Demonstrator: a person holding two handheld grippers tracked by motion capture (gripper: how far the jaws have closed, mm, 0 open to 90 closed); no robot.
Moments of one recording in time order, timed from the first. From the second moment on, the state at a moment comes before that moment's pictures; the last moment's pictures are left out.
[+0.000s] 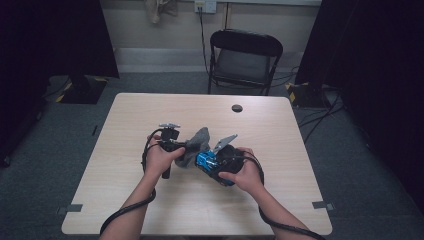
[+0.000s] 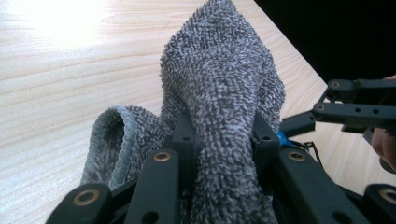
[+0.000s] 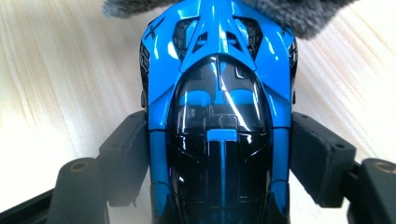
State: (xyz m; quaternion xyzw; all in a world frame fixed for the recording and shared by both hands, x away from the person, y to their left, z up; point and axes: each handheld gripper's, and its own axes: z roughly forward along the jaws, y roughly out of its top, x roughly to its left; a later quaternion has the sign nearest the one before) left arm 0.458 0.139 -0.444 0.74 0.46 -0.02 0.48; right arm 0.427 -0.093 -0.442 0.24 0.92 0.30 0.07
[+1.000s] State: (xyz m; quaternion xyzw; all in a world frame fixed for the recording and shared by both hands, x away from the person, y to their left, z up) left arm 0.450 0.152 -0.461 0.77 0.46 0.03 0.44; right arm 0.442 -0.118 -0.425 0.29 0.90 0.33 0.07
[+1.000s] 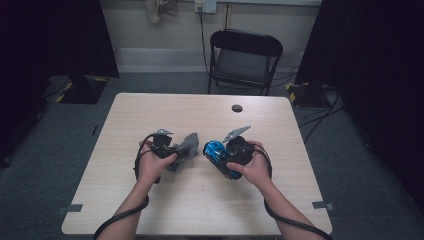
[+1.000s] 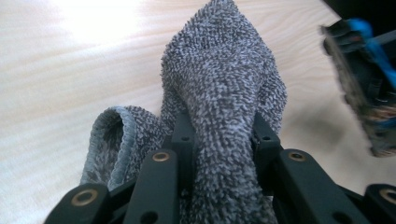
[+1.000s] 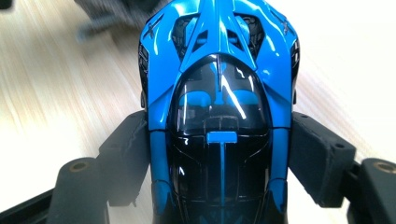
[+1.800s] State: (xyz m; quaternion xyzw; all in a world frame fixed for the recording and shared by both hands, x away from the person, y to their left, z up) left arm 0.423 0.092 -0.481 0.81 0.38 -0.05 0.44; right arm 0.458 -0.110 -0.418 0.31 0.89 0.33 0.06
